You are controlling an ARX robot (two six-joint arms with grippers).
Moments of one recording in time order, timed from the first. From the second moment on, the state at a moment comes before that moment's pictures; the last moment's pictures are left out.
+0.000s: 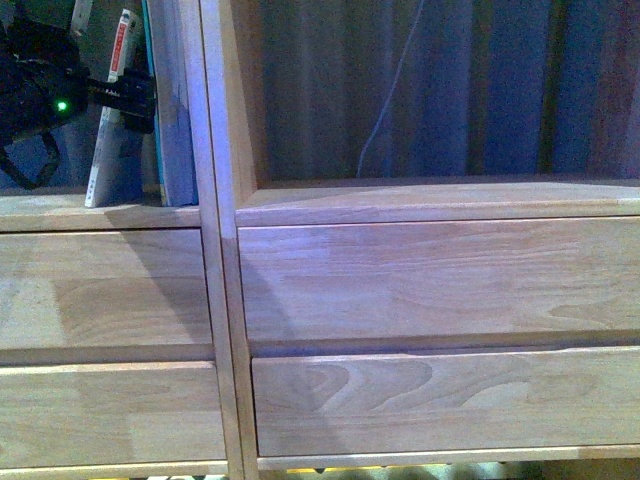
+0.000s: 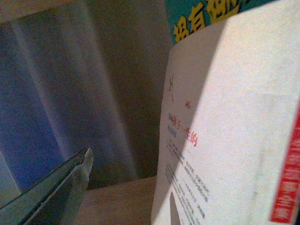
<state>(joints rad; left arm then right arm) -0.01 2.09 1.75 0.71 0.11 0.25 -0.26 0.36 0.19 0.79 -0.80 1.35</state>
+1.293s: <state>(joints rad) 0.01 0.35 0.29 0.06 0.00 -0.01 0.00 0.14 0.19 -0.04 0.00 0.03</state>
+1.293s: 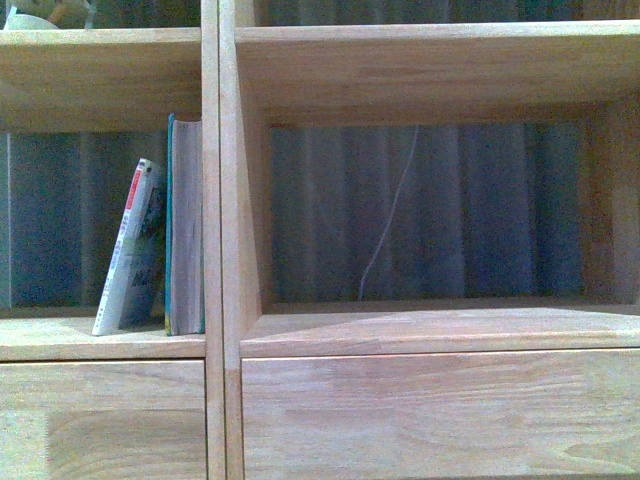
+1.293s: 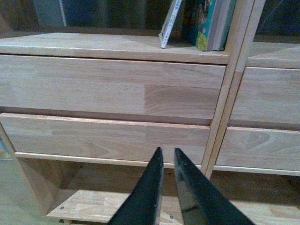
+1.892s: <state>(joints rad) 0.00 0.08 0.09 -0.01 0.00 -0.01 0.00 0.05 0.06 -0.01 0.00 0.01</state>
